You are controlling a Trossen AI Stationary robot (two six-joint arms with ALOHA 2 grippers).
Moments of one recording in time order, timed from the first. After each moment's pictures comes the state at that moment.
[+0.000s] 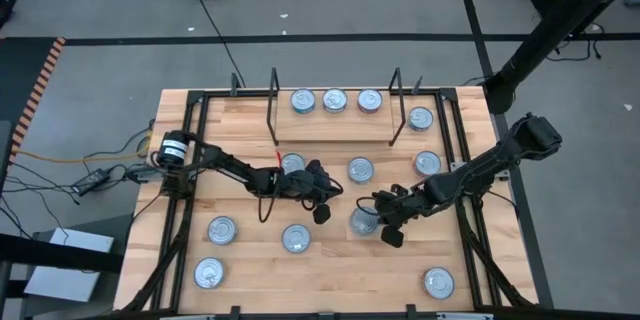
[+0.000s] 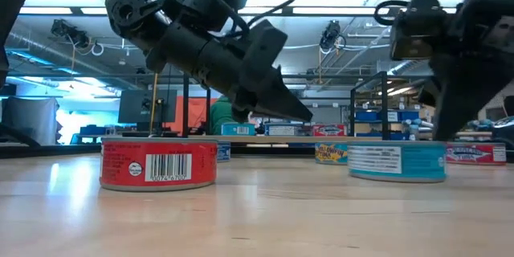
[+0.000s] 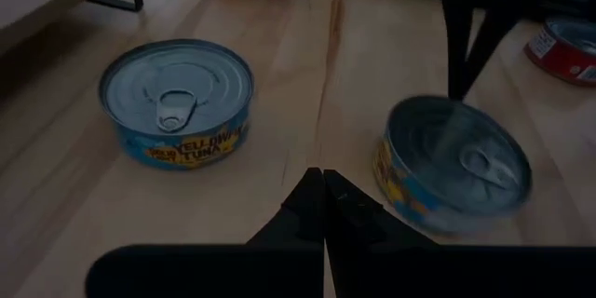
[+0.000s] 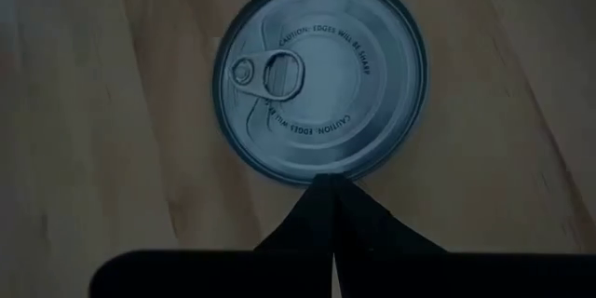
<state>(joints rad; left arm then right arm) -0.11 1.92 0.91 0.58 -0.17 -0.27 0.40 1.40 0.65 -0.29 0.06 0.78</state>
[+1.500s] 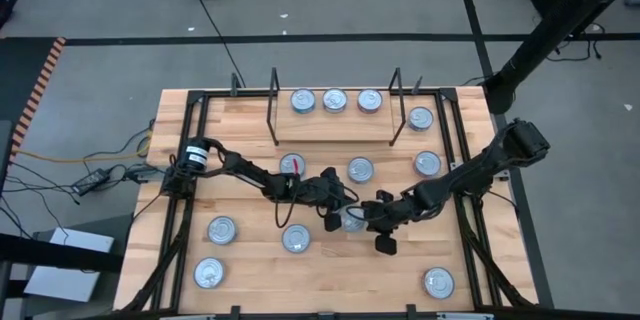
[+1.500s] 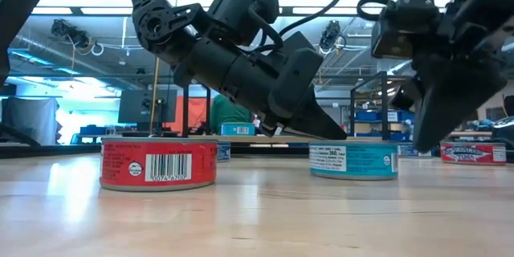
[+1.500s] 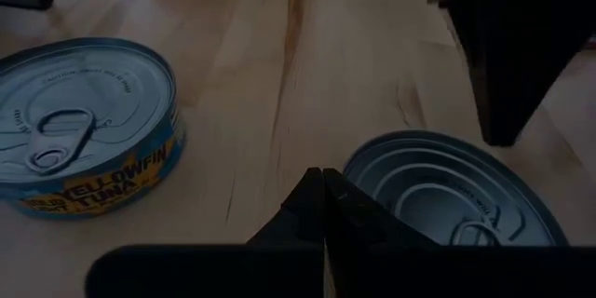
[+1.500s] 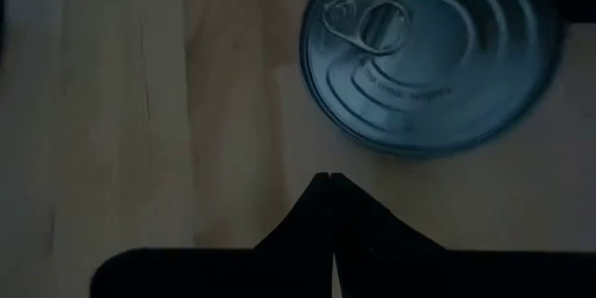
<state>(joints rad) -0.12 2.10 1.08 0.54 -0.11 -0.18 0.40 1.55 0.71 -0.14 0.03 0.60</state>
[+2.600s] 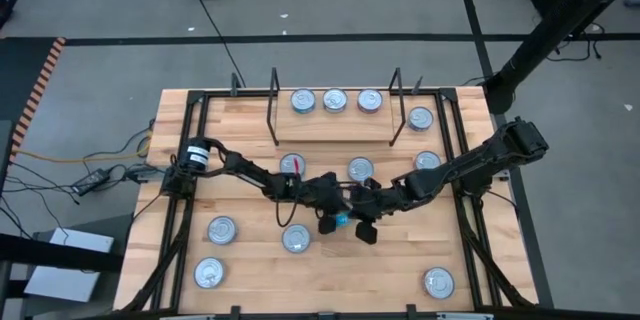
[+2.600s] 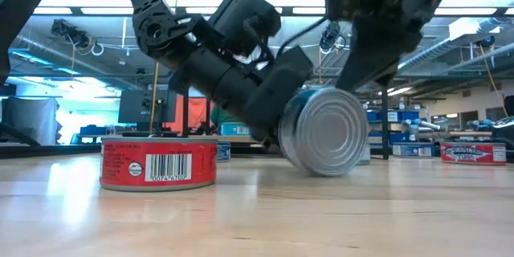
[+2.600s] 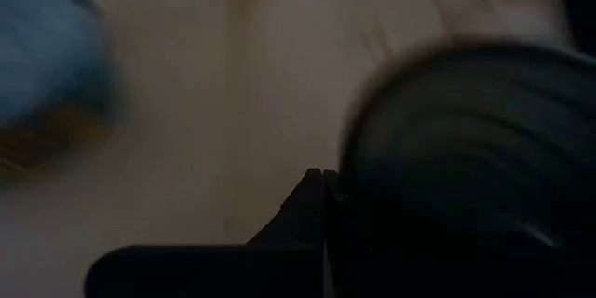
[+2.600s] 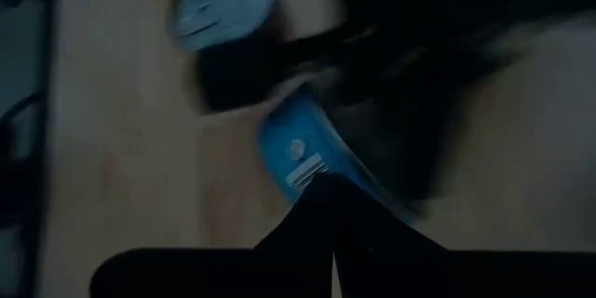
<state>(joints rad) -0.12 2.11 1.07 0.48 0.02 -0.13 0.29 1.55 0.90 -0.23 0.11 0.61</state>
